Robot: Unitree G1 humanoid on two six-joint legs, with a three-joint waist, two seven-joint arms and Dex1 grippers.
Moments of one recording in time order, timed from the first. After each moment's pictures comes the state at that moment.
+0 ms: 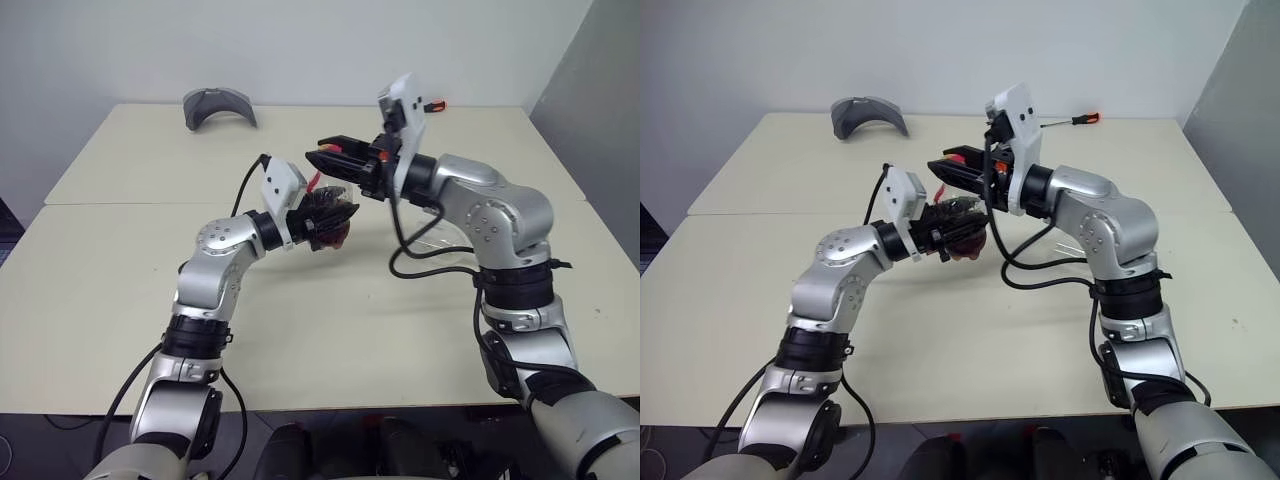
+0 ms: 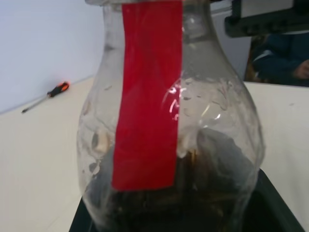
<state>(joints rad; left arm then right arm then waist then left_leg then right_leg) -0.59 0.37 -0.03 -0.09 -0.38 0.41 -0.89 -0.98 -0.25 0.02 -0.04 0.57 0.83 0.82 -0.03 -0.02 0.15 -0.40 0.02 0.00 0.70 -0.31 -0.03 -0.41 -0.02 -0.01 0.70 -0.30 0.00</state>
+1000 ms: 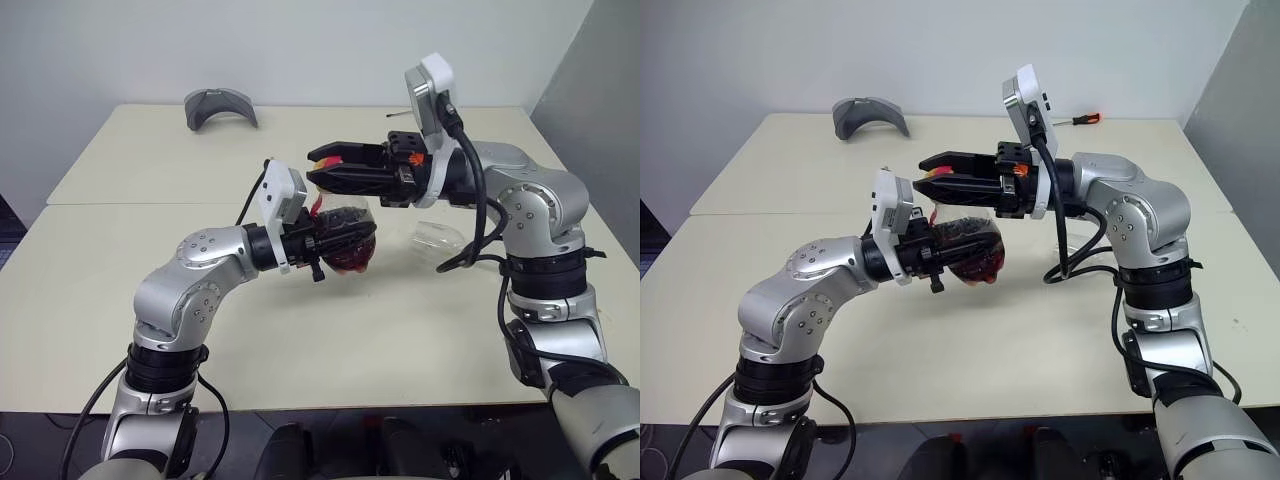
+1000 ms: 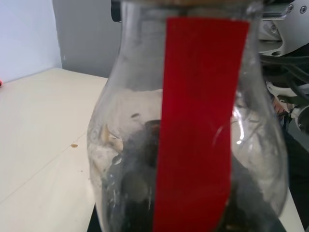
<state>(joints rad) -0.57 0.44 -0.03 -0.33 -0.59 0.71 -0.81 -1.01 -0.36 0.04 -0.02 0.68 0.82 1.06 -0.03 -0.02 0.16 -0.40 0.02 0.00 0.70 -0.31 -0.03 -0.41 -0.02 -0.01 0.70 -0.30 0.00</state>
